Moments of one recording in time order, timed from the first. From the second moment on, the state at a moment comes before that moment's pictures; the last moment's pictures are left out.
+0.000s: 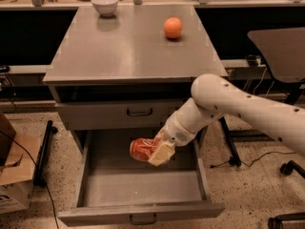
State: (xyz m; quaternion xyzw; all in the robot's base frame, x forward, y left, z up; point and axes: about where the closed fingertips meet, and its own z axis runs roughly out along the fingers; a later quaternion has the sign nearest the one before) arm 0.477 -0.016 0.672 -0.60 0.74 0.28 0.14
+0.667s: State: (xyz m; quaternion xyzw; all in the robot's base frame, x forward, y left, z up) arm 0.481 -0.009 0.645 -0.58 0.75 0.28 0.13
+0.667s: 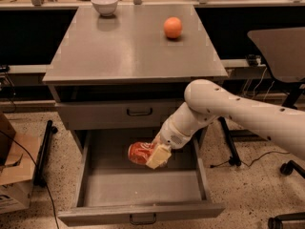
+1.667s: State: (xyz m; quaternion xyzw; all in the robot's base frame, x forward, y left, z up) arm 0.451 -0.002 0.497 -0.48 0.81 0.33 0.07
